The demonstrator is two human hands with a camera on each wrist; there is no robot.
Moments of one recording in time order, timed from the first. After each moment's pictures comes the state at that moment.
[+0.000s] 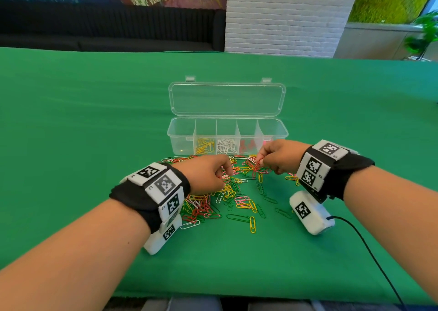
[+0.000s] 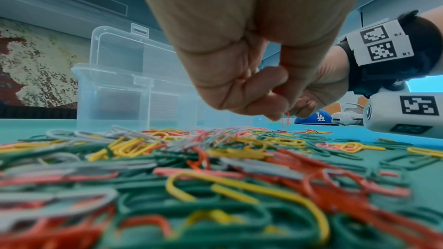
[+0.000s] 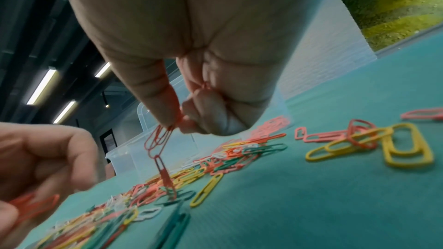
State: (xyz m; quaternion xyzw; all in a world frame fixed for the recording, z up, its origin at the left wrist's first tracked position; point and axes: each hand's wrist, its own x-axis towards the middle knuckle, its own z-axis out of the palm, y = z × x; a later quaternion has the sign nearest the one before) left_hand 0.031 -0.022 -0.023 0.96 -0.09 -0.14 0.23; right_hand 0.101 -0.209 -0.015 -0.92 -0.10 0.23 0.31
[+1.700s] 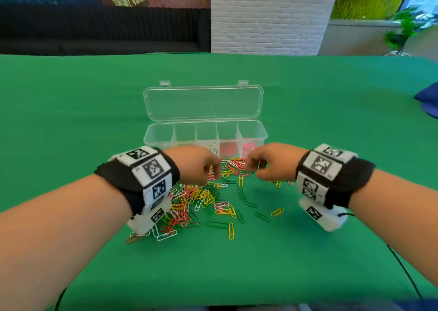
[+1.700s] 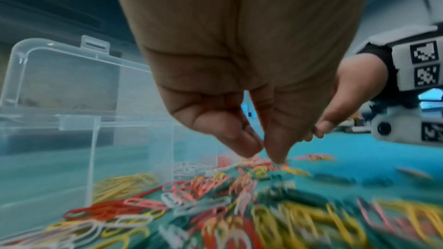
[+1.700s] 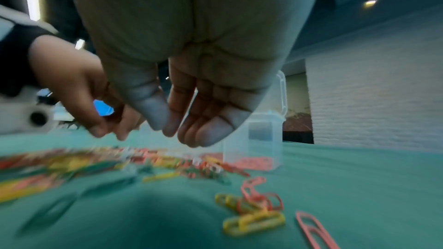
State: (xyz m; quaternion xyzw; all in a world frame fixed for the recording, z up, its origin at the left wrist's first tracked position) left_hand 0.063 -0.041 0.001 0.97 -0.17 -0.15 0.05; right_hand 0.091 -0.241 -0.001 -0.95 -0.28 0.14 0.08
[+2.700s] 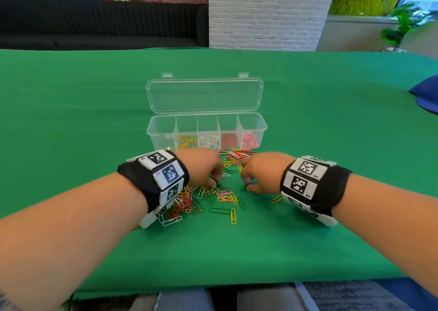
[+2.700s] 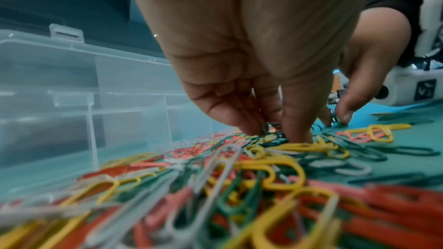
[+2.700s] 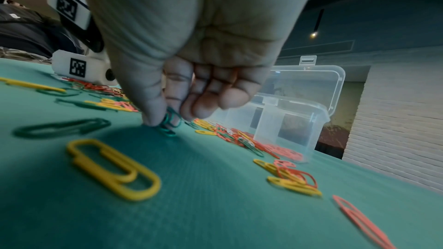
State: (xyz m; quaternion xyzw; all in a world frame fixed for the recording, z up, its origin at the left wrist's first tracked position) left_hand 0.060 -0.046 -0.028 0.96 -0.25 -0.13 -0.02; right_hand 0.066 -0.221 -0.027 -0.91 -0.39 0.09 -0.13
